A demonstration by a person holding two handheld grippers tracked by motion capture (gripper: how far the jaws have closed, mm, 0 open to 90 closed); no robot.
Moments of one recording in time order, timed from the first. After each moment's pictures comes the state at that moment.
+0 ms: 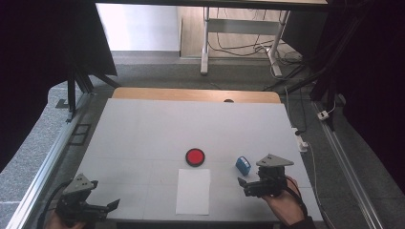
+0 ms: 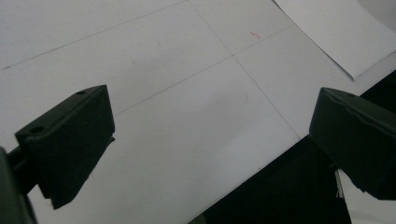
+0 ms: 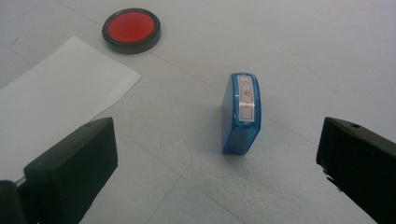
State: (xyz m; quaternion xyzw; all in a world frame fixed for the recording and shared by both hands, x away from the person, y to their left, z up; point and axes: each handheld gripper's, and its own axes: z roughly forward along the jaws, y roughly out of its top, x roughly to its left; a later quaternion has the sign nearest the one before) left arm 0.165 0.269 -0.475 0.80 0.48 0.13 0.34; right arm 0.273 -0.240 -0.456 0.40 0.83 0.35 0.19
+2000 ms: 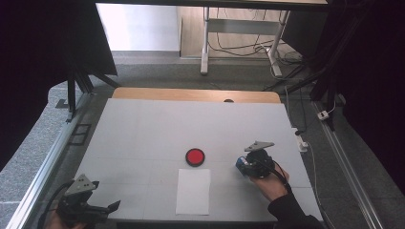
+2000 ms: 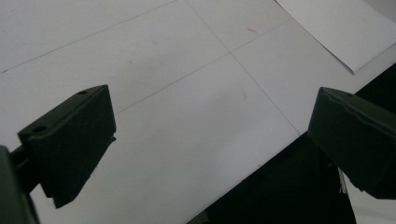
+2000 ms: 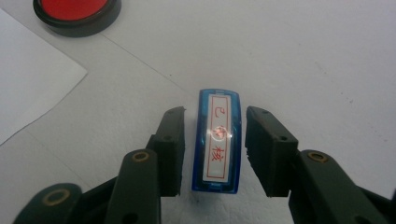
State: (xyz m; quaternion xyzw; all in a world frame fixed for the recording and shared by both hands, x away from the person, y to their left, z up) left arm 0.164 0.267 -0.476 0.80 0.47 0.13 0.34; right arm 0.334 -0.224 -0.482 0.39 0.86 0.28 0.18
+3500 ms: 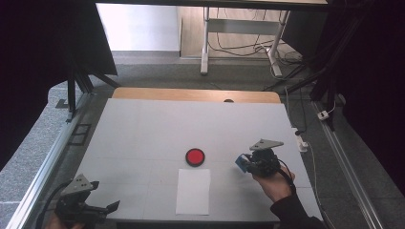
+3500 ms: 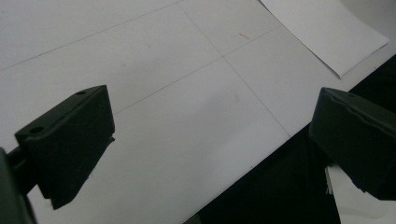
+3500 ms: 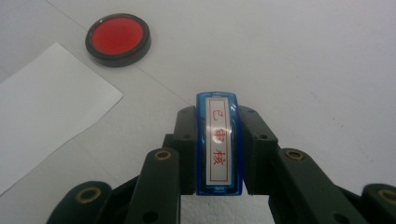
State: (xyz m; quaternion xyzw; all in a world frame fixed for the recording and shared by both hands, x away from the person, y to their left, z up) left arm 0.164 0.271 -0.475 0.80 0.47 0.12 0.36; right arm 0.323 -0.232 -0.456 0.37 0.85 0.33 0.17
